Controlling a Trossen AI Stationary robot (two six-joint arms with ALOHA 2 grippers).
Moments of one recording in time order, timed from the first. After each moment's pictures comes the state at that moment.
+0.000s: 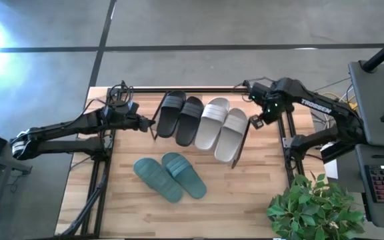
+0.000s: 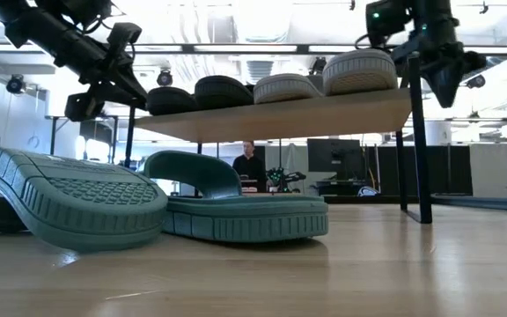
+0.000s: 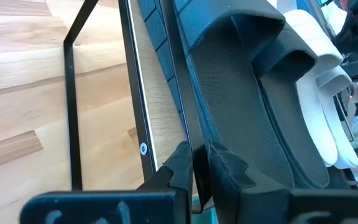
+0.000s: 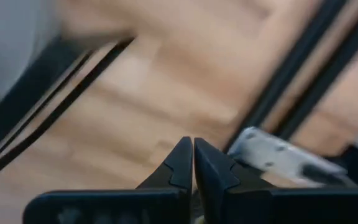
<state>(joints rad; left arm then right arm) 0.38 0.77 0.55 -0.36 0.01 -0.83 -0.52 1.31 1.25 -1.56 -0.01 0.58</state>
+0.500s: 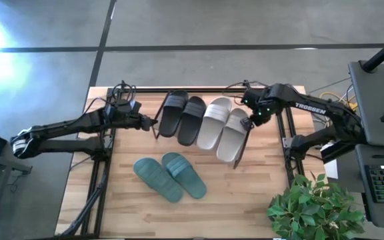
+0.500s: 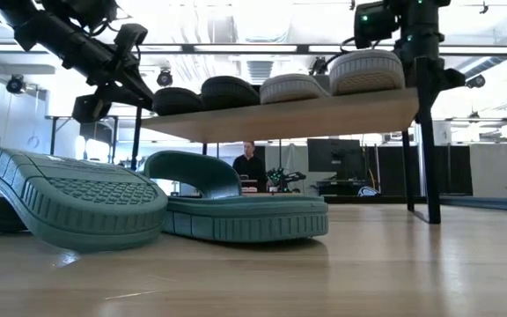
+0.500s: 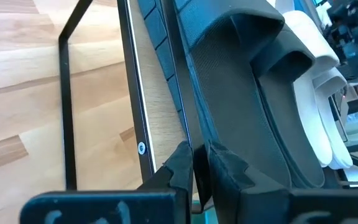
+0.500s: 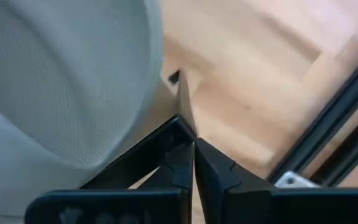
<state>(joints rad) 0.38 0.84 0.56 -0.30 0.05 -0.84 -0.44 1.34 1.18 -1.33 0.00 0.60</state>
